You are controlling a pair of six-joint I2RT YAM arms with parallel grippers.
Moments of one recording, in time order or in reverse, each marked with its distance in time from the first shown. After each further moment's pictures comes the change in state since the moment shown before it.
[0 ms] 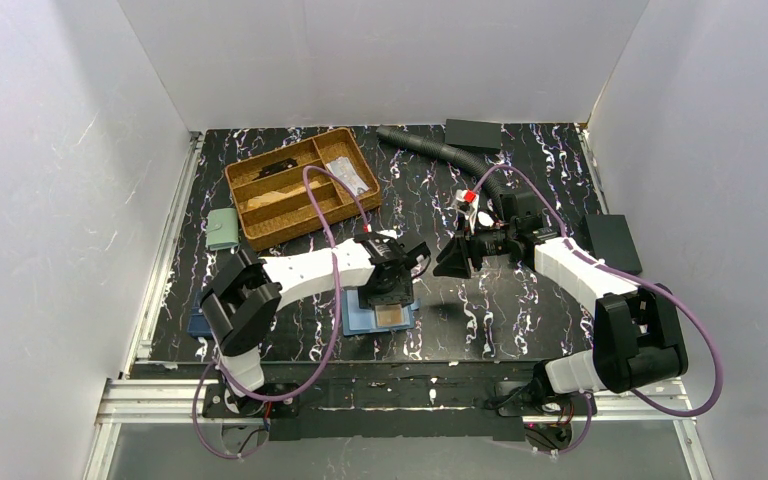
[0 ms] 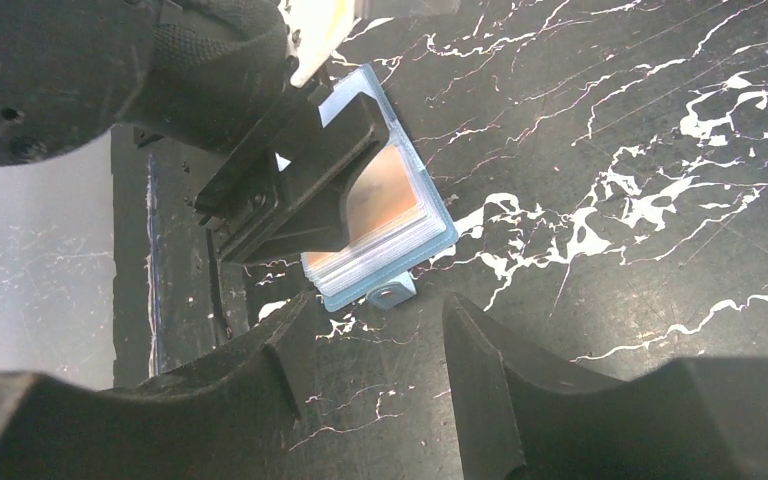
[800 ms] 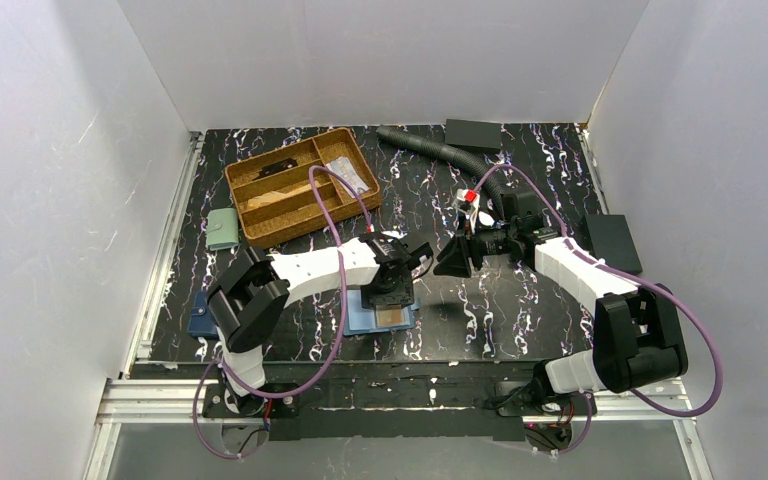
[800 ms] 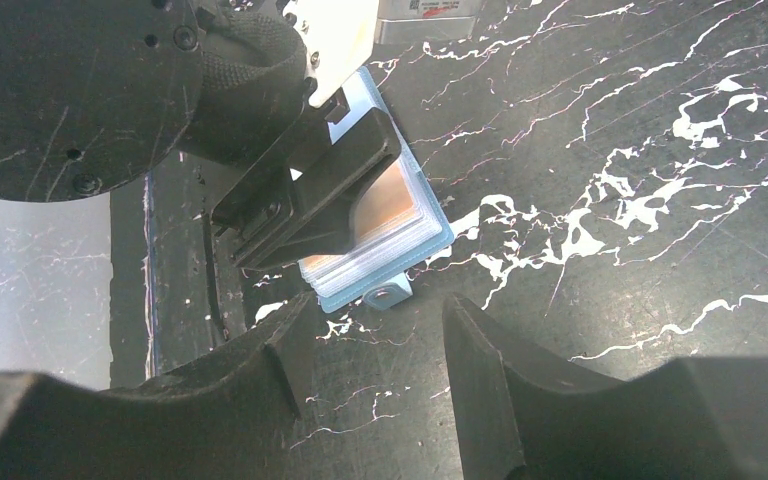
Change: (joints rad) left arm 0.000 0.048 0.023 -0.007 -0.005 0.008; right arm -0.005 0.000 0.000 0.007 0.000 0.002
